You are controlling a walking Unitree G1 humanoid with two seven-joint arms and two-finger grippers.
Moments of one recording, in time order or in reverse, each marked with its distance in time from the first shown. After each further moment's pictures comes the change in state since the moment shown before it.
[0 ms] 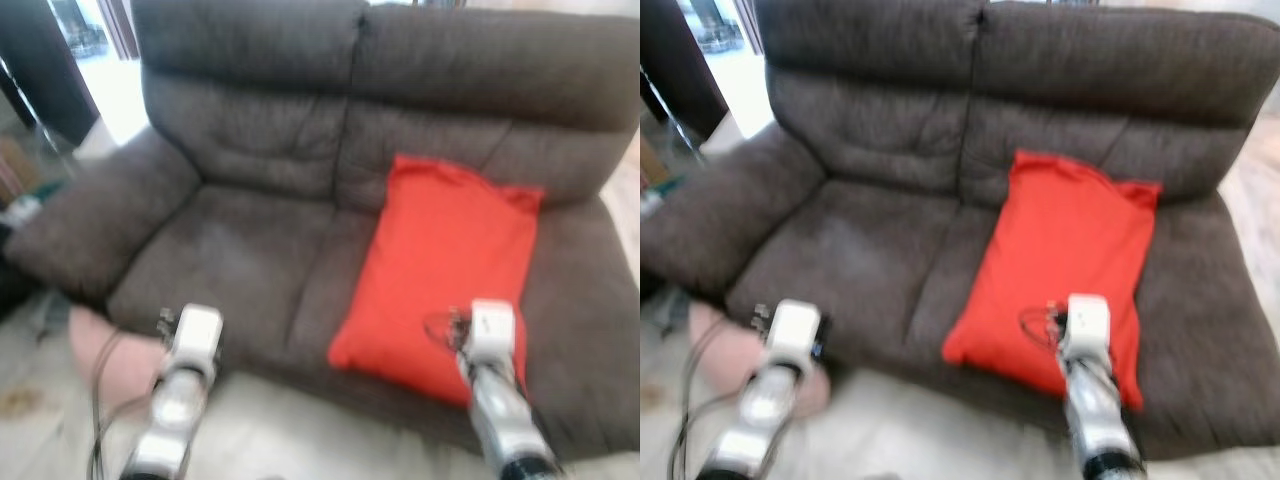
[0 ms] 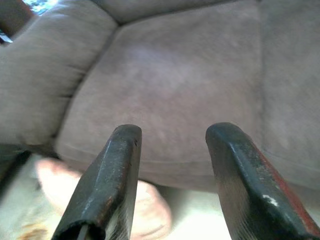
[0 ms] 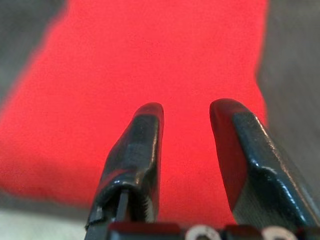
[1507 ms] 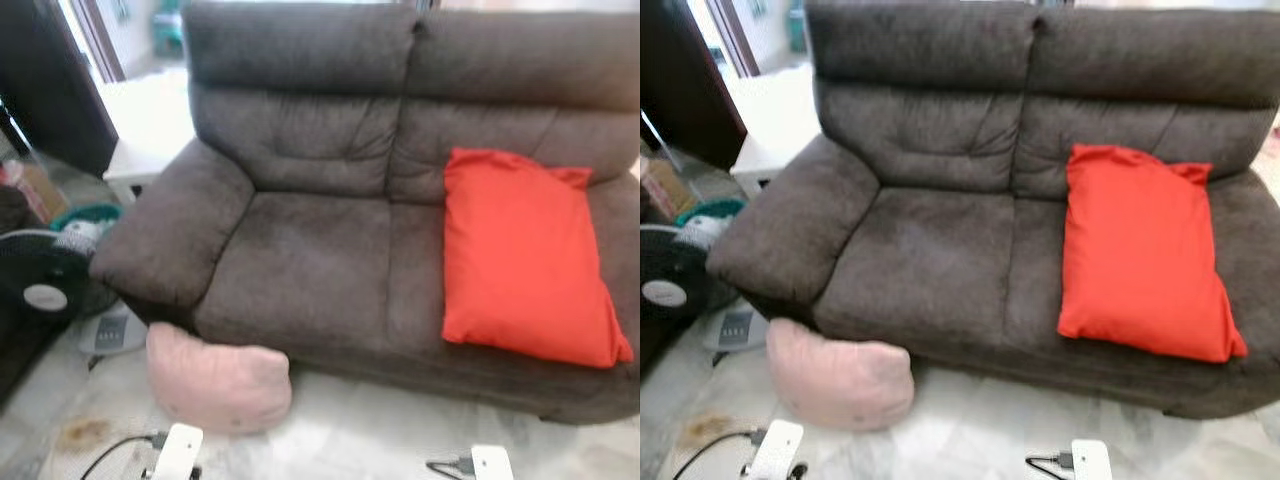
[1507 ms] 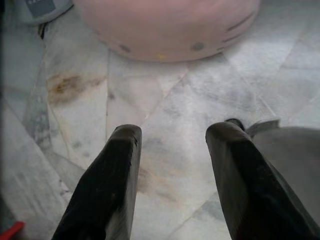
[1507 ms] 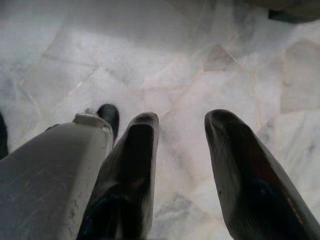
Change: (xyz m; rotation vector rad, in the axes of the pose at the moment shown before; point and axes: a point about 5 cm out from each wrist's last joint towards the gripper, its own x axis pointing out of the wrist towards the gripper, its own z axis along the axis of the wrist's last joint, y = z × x) left arm -0.066 0.002 -0.130 0.019 0.591 -0.083; right arm -0.078 -0.005 -0.134 -0.111 0.631 0.046
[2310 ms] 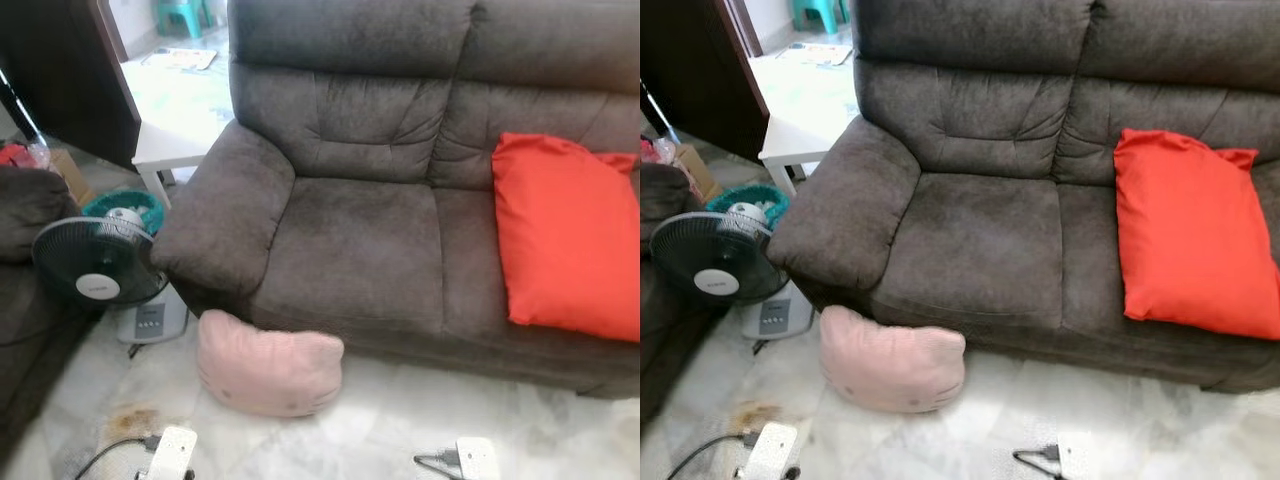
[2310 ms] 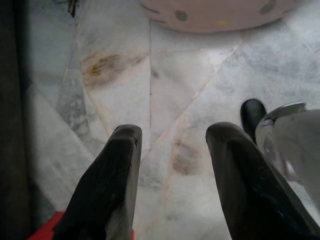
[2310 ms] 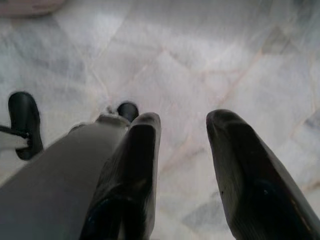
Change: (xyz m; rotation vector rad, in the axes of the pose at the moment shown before) left arm -0.002 -0.005 -0.008 -0.009 0.027 -0.012; right arm -0.001 0.004 -0.001 -0.020 -0.003 0.019
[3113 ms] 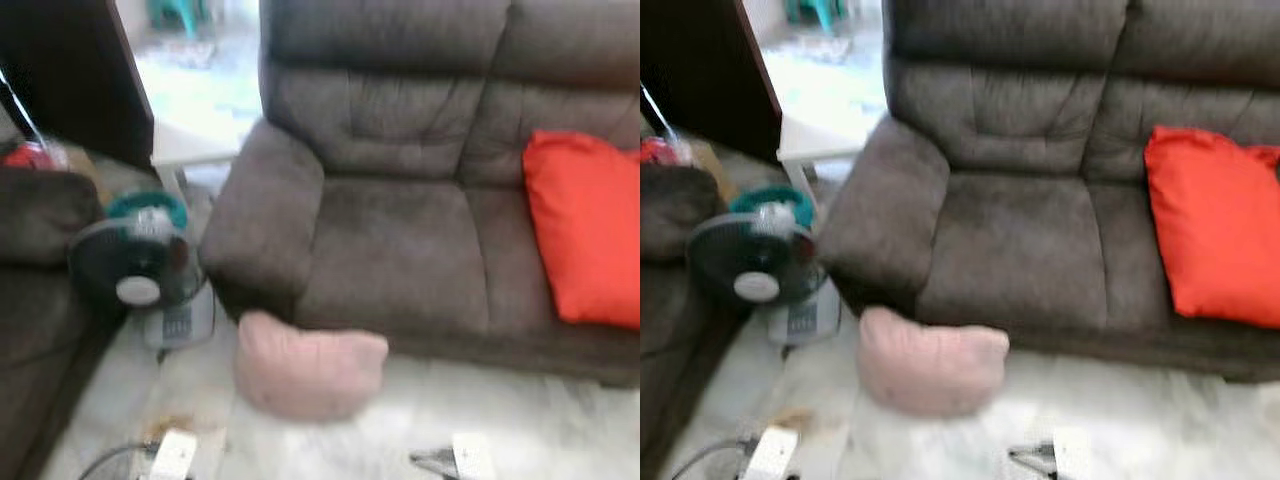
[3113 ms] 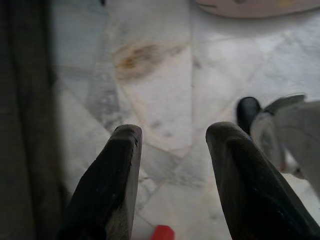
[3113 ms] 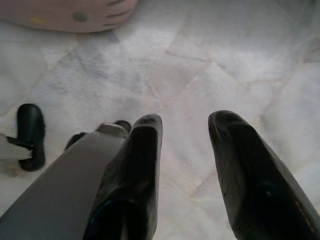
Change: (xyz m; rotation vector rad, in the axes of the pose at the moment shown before) left arm -0.001 0.009 -0.006 0.008 0.022 0.019; right arm 0.001 0.011 0.013 -0.011 -0.043 0.042
